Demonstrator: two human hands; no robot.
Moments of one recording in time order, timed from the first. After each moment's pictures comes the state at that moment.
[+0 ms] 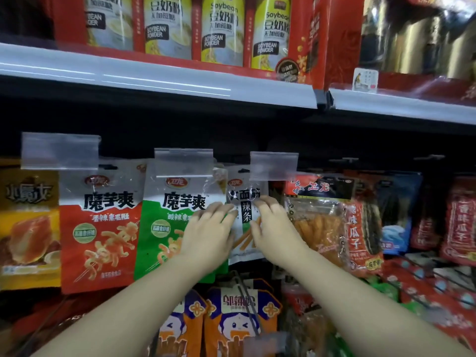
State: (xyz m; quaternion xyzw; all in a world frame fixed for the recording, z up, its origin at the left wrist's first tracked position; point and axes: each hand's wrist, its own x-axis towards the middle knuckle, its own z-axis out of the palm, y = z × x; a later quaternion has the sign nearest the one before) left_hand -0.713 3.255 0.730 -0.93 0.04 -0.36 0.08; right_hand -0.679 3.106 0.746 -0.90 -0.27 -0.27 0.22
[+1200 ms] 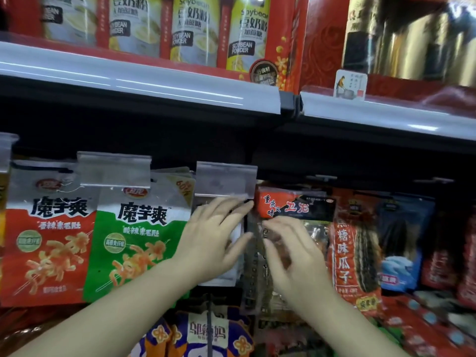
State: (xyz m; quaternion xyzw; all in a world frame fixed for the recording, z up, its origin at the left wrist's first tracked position) left_hand -0.666 3.190 0.749 -0.82 0.17 -0.54 -0.01; right_hand -0.653 3.008 0.740 -0.74 -0.42 -0.42 0.32
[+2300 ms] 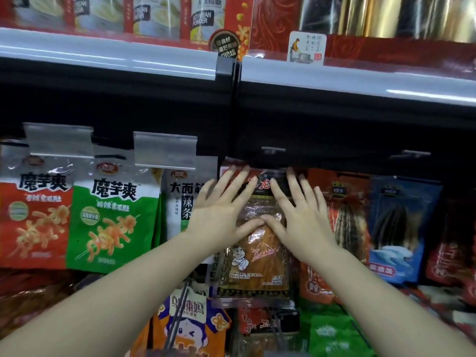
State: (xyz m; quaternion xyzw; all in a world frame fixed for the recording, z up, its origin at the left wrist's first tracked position) left_hand -0.615 3.110 0.741 -0.89 0.00 -0.44 0.13; right_hand -0.554 2.934 0.744 -0.86 -0.29 -0.43 0.05
